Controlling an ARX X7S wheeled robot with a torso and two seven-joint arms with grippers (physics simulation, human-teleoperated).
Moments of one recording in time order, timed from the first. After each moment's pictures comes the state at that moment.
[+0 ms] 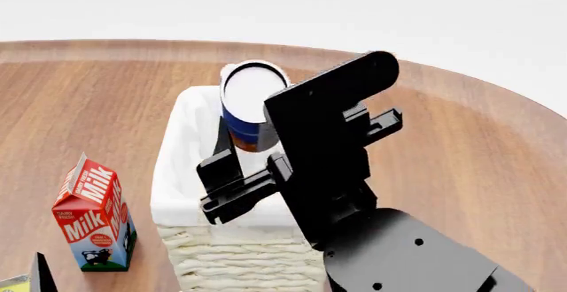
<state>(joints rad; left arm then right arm) 0.14 -0.35 0.26 0.18 -0.27 0.46 -0.44 0.89 0.45 -0.56 -0.37 0.80 0.84 0.33</state>
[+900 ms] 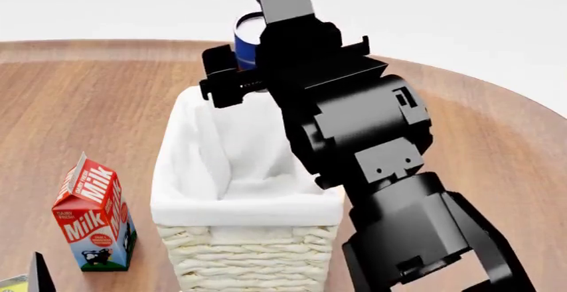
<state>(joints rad) 0.14 -0.36 0.27 0.19 -0.27 0.46 -0.45 1.42 0.04 -0.70 0.83 0.72 0.72 0.12</state>
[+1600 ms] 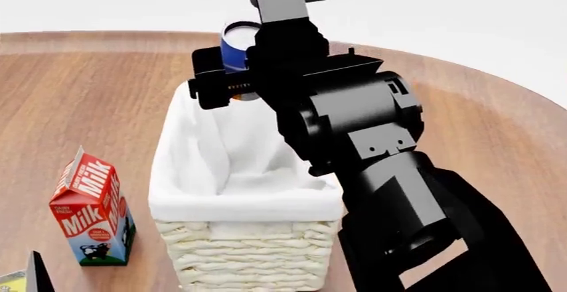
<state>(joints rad) 0.14 -0.36 0.27 0.20 -0.25 0.44 -0.47 1.51 0.01 -0.91 1.05 1.01 0.59 0.07</state>
